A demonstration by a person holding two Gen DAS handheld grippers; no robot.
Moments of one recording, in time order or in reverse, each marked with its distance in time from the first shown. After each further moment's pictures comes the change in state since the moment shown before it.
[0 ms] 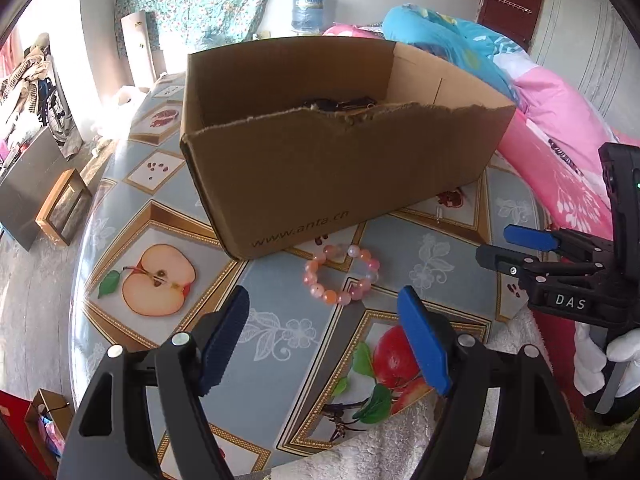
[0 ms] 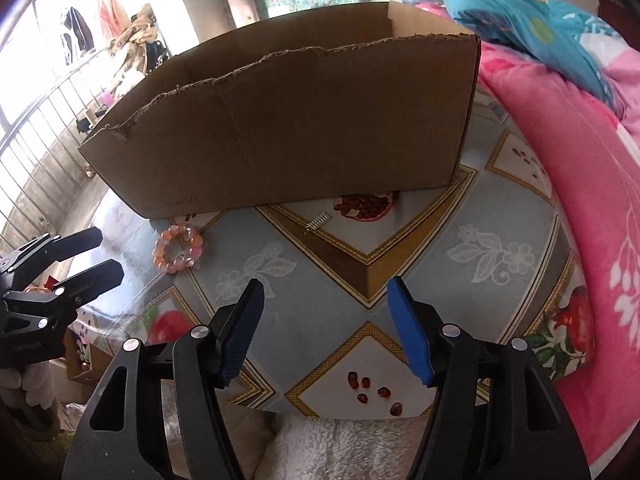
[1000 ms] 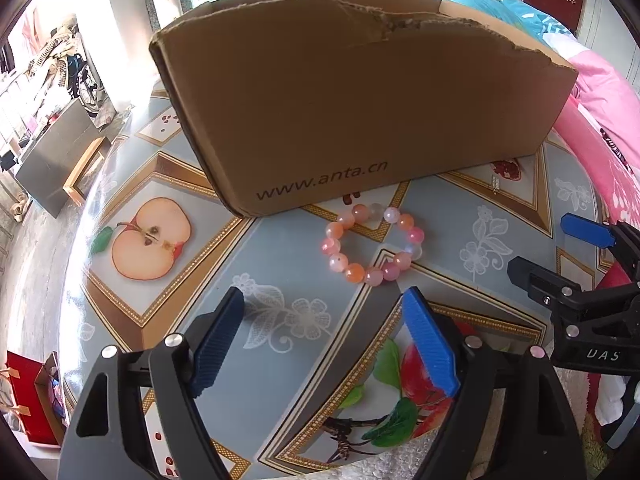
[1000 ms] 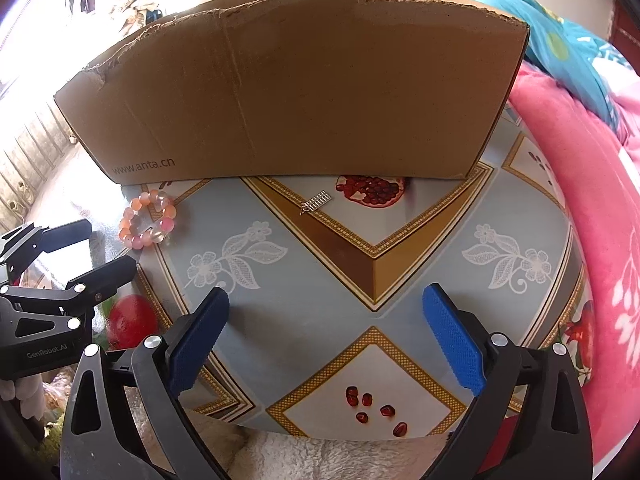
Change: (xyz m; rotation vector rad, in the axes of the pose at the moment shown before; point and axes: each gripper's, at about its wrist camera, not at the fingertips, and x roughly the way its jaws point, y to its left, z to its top) left arm 0.038 -0.017 -0.006 -0.069 0.087 0.137; right arm 0.025 0.028 -0.011 -0.096 0.040 -0.085
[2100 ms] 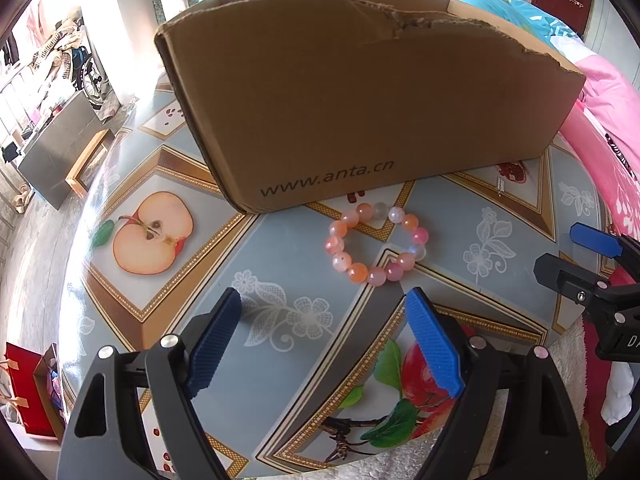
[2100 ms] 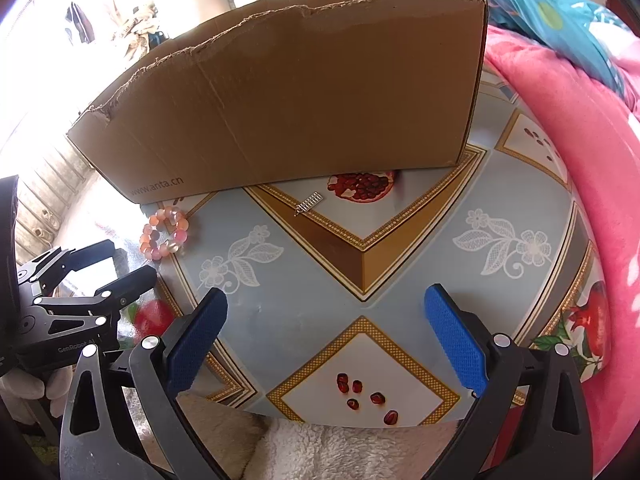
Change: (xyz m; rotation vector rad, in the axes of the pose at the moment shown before) left arm 0.005 0.004 0.005 -0.018 0.015 0.002; right arm 0.003 -0.047 -0.005 0.090 -0.001 0.125
